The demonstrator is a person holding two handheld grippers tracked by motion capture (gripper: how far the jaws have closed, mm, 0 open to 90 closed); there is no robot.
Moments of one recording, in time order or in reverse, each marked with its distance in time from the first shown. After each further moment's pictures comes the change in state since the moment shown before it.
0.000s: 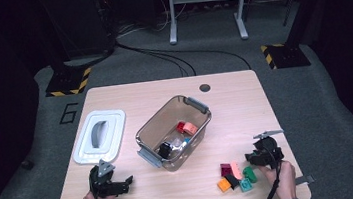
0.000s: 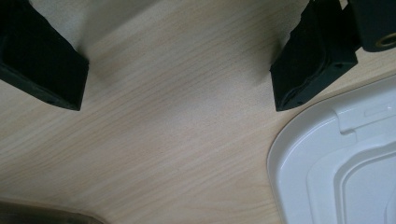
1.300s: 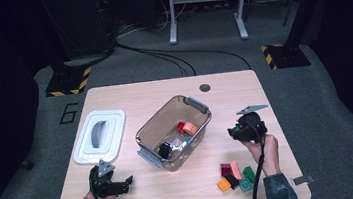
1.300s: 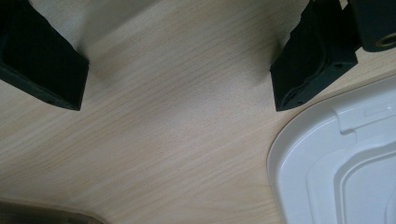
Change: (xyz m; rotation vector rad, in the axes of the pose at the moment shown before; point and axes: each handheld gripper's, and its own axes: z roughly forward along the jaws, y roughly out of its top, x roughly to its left) left arm 0.000 0.000 0.000 -0.004 -0.001 -0.001; right arm 0.027 0.083 -0.010 -0.156 0.040 -0.140
